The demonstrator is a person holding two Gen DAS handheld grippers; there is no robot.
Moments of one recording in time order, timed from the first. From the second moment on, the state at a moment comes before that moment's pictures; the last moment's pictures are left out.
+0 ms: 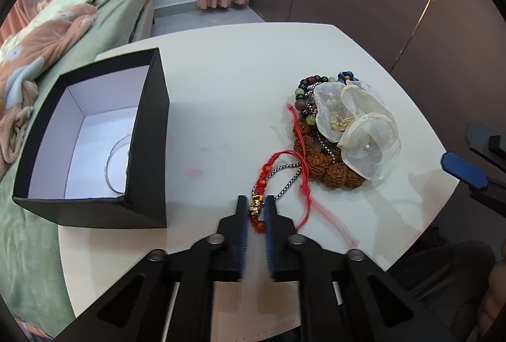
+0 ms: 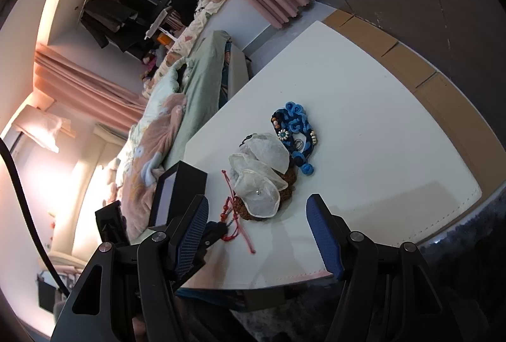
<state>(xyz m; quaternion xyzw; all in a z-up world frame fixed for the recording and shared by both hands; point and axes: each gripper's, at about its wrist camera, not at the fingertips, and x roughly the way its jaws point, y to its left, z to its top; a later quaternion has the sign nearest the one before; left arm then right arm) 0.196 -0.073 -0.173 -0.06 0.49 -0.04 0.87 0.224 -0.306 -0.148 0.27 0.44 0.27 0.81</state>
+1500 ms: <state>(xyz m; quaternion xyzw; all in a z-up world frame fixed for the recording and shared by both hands) 0.186 0.038 -0.085 -0.18 0.36 -0.06 0.91 0.272 -0.235 -0.135 0.17 0.46 0.26 0.83</state>
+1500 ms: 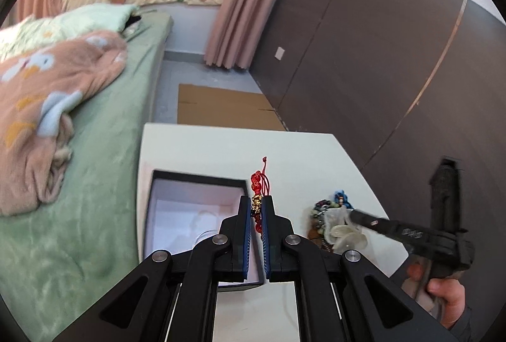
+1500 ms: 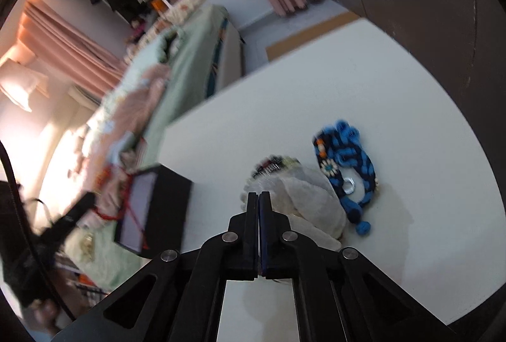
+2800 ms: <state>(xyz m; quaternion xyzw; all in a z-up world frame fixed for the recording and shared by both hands) 0.182 0.106 -0.082 -0.30 0.35 -0.04 0.89 0.243 -0.180 -0.090 0.16 0.42 0.28 0.85</state>
